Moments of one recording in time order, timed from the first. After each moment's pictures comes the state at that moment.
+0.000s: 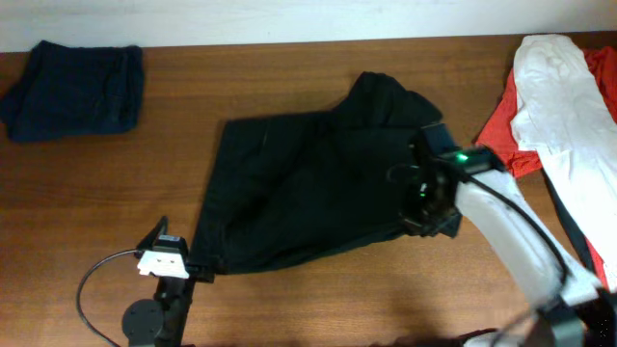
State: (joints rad) left arm 0.05 0.02 0.01 -0.03 0.22 -0.07; right arm 0.22 1.49 1.13 -1.19 -0.09 0.65
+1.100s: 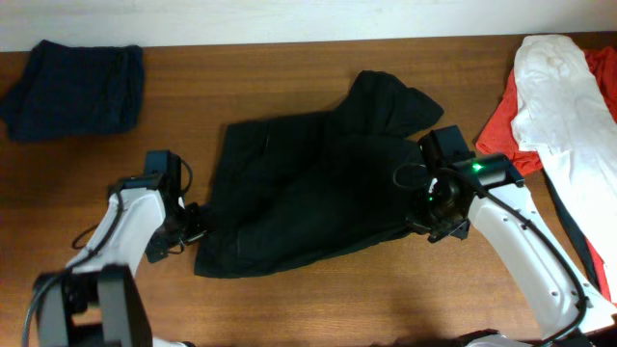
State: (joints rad) left arm 0.06 1.64 0.95 -0.92 -0.03 -0.37; right arm 0.22 1.42 1.13 -1.20 -0.05 0.60
